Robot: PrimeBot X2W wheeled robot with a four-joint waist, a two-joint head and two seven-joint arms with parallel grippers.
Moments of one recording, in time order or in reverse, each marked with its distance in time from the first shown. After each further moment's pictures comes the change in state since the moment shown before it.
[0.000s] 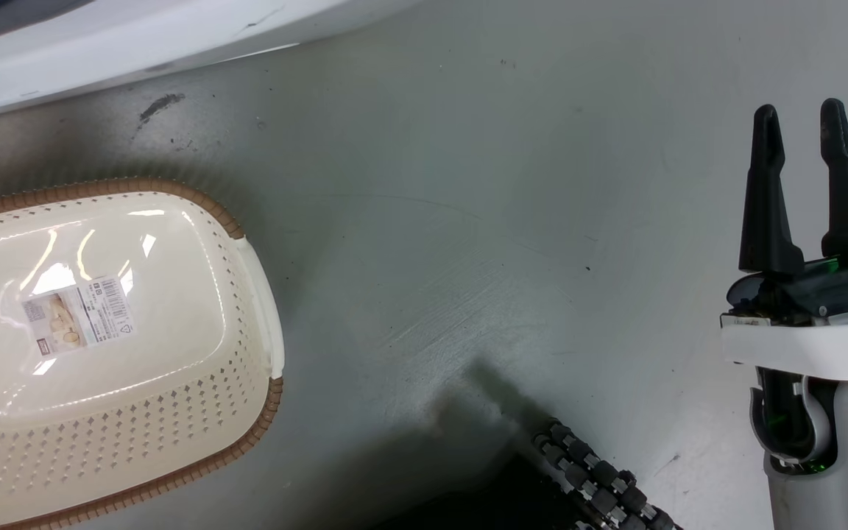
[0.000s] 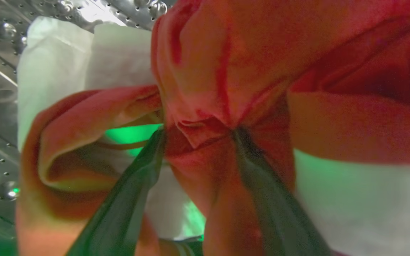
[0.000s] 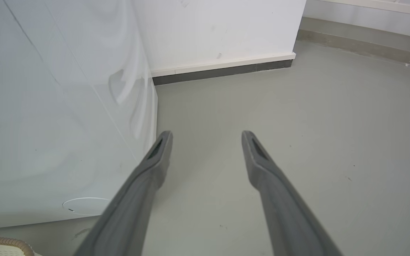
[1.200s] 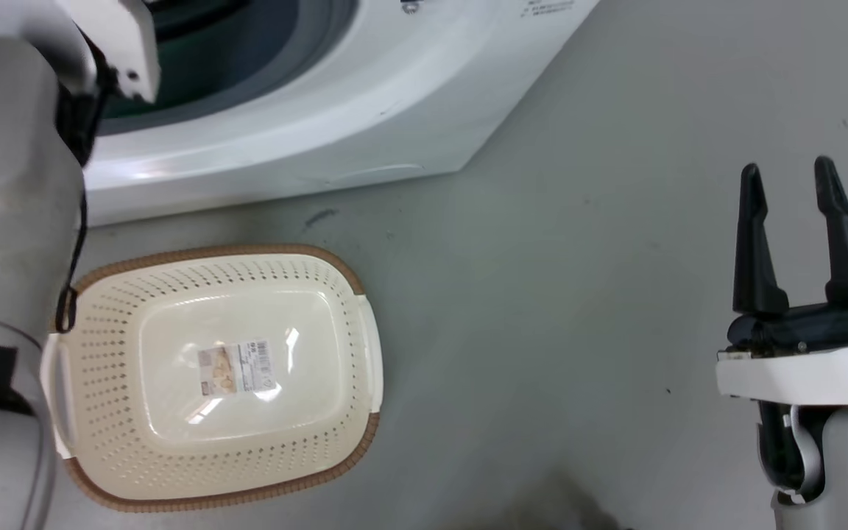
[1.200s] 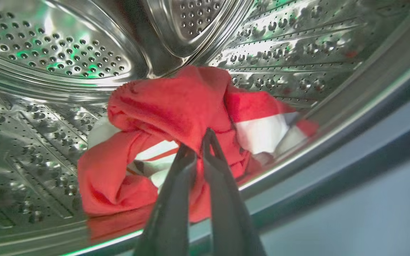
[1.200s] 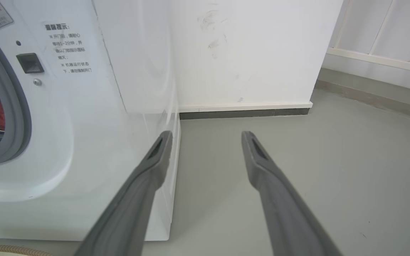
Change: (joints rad) left arm 0.478 -0.107 -0.137 -0.090 -0.261 -0.004 -0.739; right arm 0.071 0.001 -0.053 0.047 -0.192 0.000 0.000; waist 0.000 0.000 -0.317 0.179
